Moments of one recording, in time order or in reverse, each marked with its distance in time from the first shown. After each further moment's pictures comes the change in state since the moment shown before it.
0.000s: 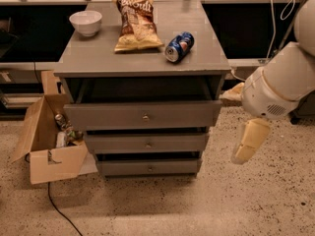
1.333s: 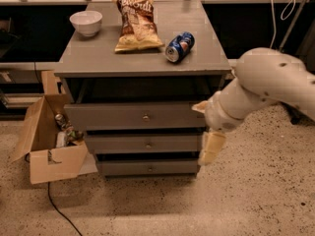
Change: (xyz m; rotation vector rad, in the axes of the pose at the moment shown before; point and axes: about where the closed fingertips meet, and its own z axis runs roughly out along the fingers) arm -0.014 -0.036 0.123 -0.007 -0.063 -0.107
